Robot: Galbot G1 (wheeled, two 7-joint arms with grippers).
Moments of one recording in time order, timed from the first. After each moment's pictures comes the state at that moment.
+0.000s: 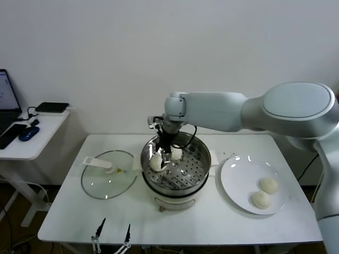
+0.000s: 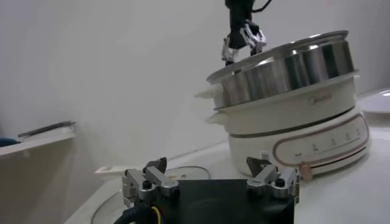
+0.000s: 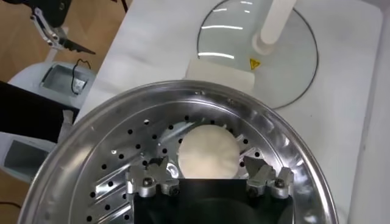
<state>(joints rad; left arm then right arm) 1.81 -1.56 -0.61 -1.74 0.26 -0.63 0.03 0.73 1.44 -1.70 1.05 0.95 -0.26 -0.98</state>
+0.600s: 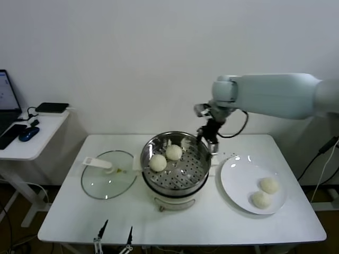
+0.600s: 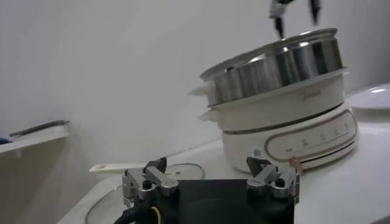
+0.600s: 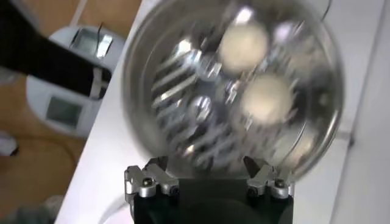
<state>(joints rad) 1.82 -1.56 -0.60 -1.73 0.28 -0.64 0.03 0.95 1.08 -1.92 1.30 0.81 -0.14 -1.09</state>
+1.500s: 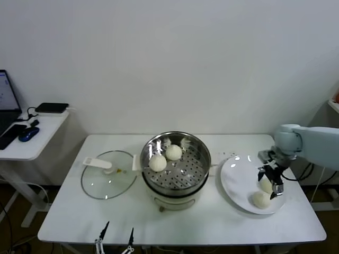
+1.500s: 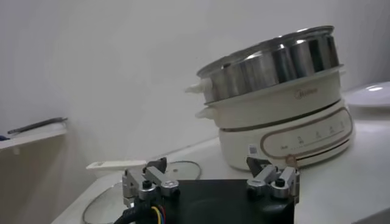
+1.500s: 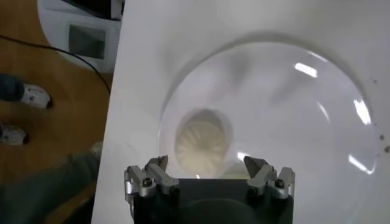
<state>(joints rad) 1.82 -1.58 -0.60 -1.72 0.29 -0.64 0.03 0.65 0.69 -1.85 1.29 0.39 -0.11 -1.02</state>
